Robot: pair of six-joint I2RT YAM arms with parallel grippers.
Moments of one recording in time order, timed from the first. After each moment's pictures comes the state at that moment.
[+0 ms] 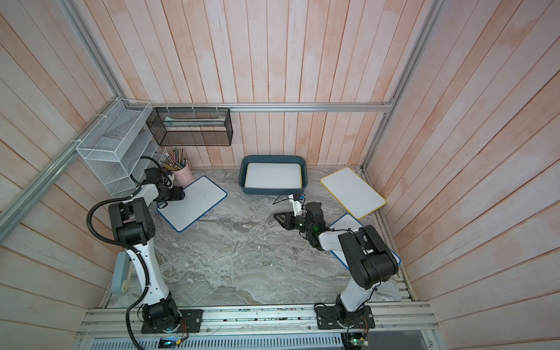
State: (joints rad) left arm 0.31 2.33 1.81 -0.50 0.19 0.18; right arm 0.38 1.67 0.63 0.68 -0.62 0.56
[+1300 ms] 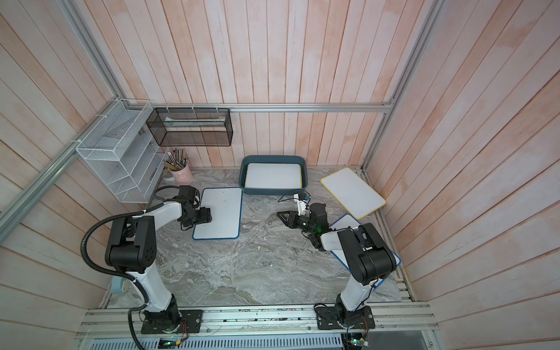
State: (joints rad) left arm -0.05 1.84 1.13 -0.51 0.10 -0.19; right arm 0.34 1.73 0.61 0.79 -0.66 0.66
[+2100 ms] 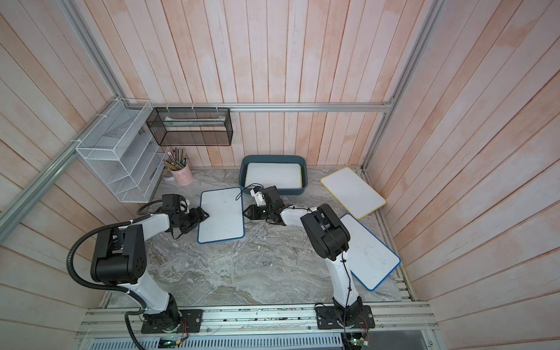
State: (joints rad) left arm 0.09 1.73 0.93 -0.22 0.40 -0.45; right arm 0.63 2.18 1.38 0.12 -0.53 0.53
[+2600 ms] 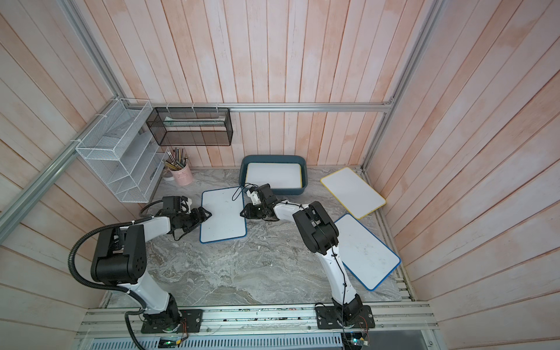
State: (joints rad) left arm 0.08 1.72 0.86 -0.11 0.46 -0.44; right arm 0.65 2.31 1.58 -0.05 -0.55 0.53
